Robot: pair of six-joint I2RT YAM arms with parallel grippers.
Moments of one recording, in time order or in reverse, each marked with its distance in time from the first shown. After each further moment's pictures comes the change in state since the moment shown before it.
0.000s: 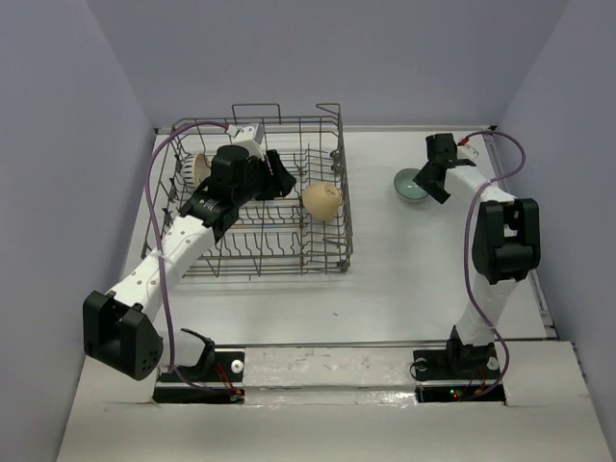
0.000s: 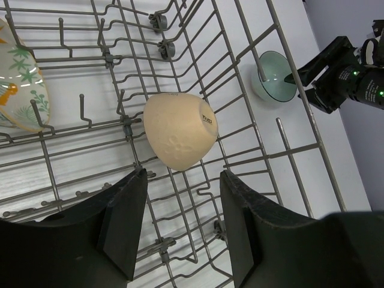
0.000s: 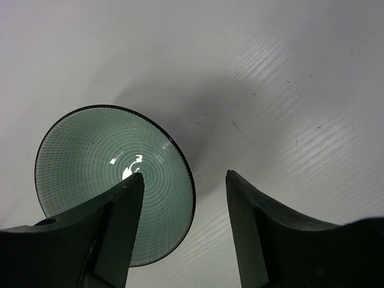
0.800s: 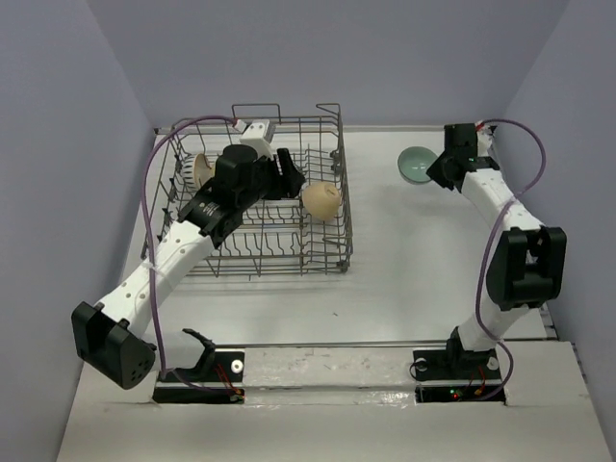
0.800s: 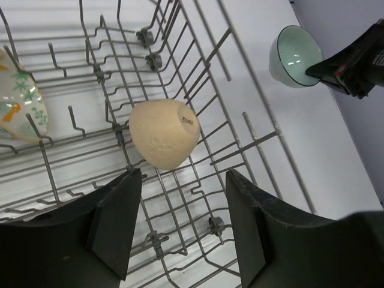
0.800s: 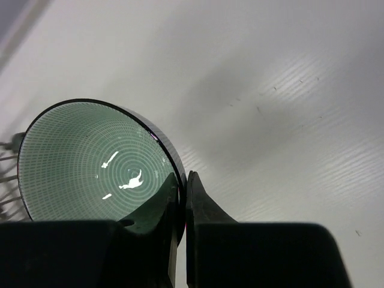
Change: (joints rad) left arm -0.083 -0.045 0.028 -0.051 -0.082 0.036; right arm -0.023 -0.146 -0.054 -0.001 -0.113 -0.029
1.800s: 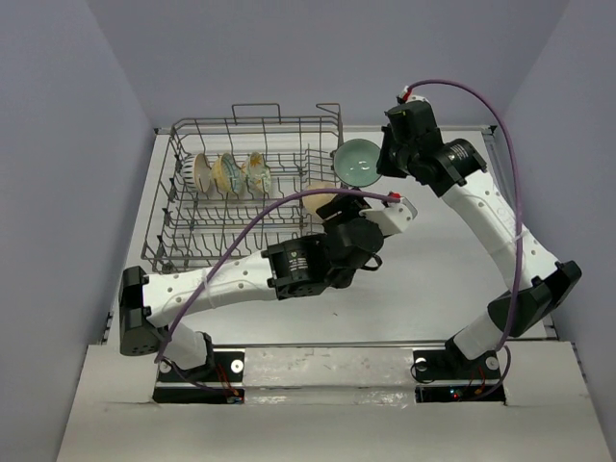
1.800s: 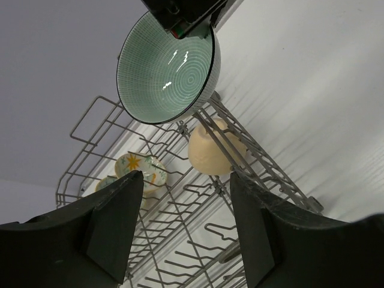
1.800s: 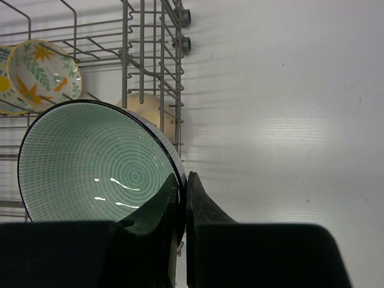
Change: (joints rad) left arm -0.807 0.211 0.301 -0.084 -0.953 0.791; right arm 0.489 -0.216 0.436 -0.452 0.031 -0.240
